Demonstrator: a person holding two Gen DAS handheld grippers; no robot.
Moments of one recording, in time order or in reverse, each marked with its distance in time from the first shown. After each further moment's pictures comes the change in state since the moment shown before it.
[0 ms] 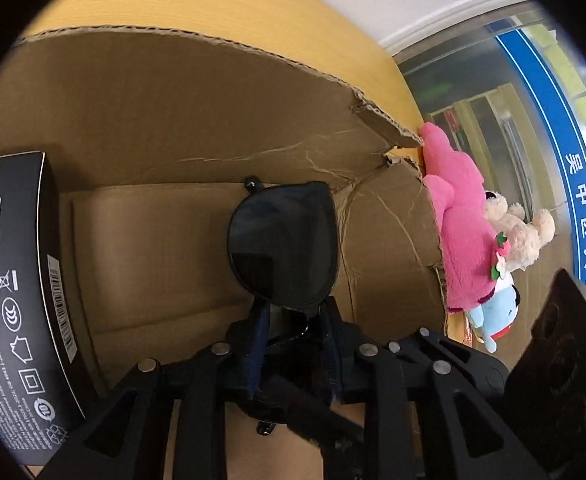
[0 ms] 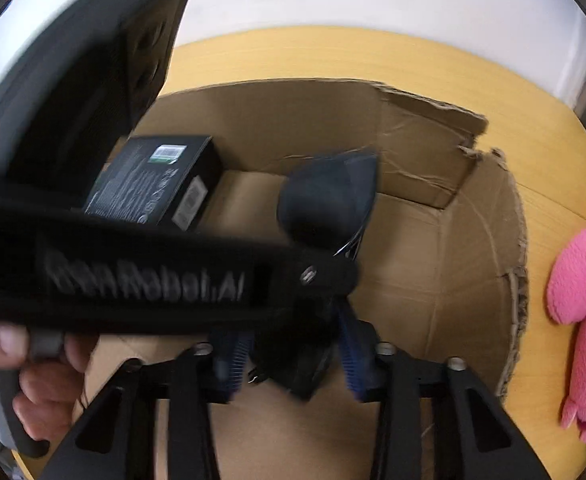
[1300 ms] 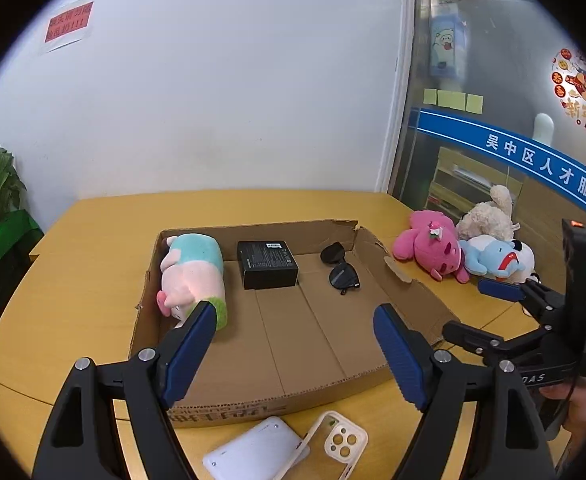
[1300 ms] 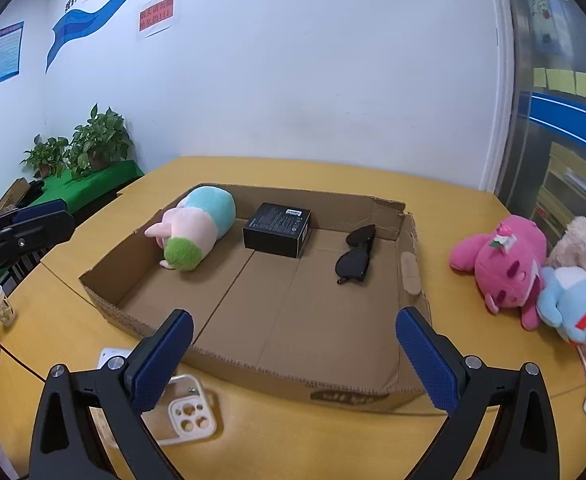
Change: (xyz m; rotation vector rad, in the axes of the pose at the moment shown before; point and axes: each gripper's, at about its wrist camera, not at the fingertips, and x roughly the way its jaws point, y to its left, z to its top) left arm -0.283 -0.064 -0.357 0.407 -0.767 0.430; right arm -0.221 0.102 -0.220 -0.079 -0.522 -0.115
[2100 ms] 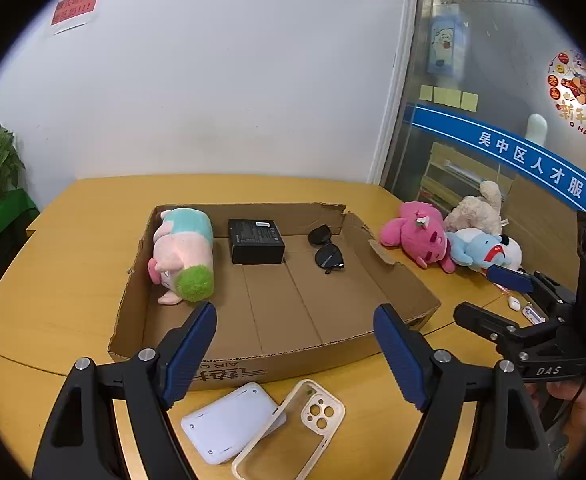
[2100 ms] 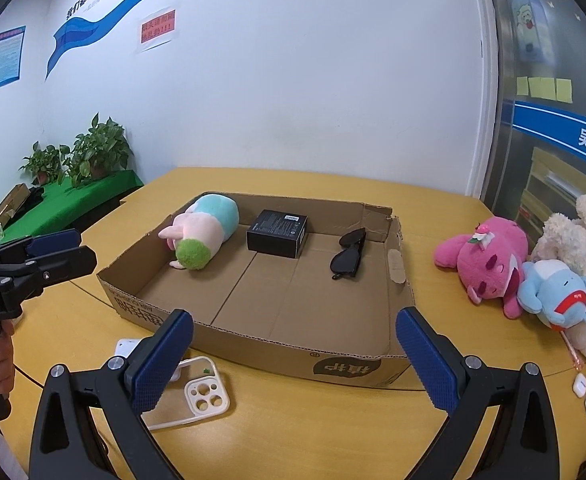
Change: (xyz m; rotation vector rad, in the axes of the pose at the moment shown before) left arm -0.016 -0.010 -0.027 -0.038 0.032 -0.025; right arm -0.049 0.008 -0.017 0.003 -0.047 -0.021
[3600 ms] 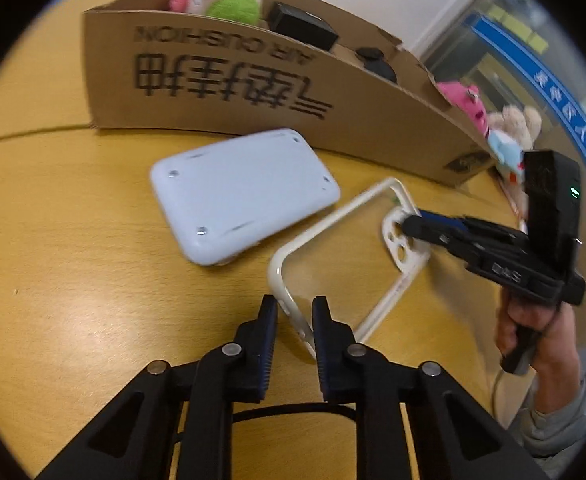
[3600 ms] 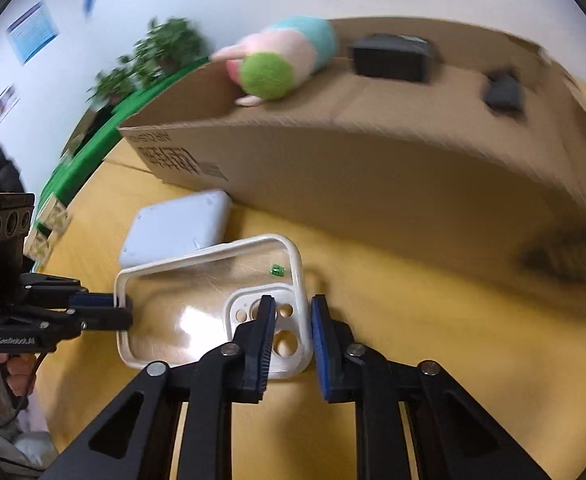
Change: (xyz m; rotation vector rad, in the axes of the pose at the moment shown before) left arm 0.072 0.056 -0.151 -0.247 0.532 -0.097; right arm 0.139 0.031 -0.114 0.029 0.455 0.397
